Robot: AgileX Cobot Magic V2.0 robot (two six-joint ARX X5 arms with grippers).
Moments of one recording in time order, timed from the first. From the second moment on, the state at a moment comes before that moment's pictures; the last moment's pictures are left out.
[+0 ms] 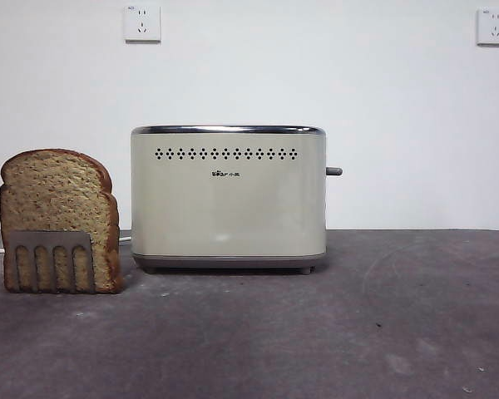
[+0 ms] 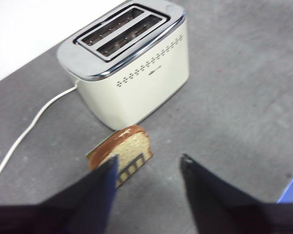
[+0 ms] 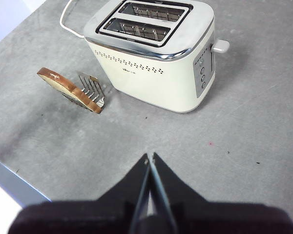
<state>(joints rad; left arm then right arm) -0.12 0.66 1.09 -1.00 0.40 0.49 0.08 0.85 1.22 -1.02 -0.52 -0.15</state>
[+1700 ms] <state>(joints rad) -0.38 1.40 1.09 -0.69 -0.08 0.92 0.09 0.91 1.22 -1.04 -0.52 -0.17</state>
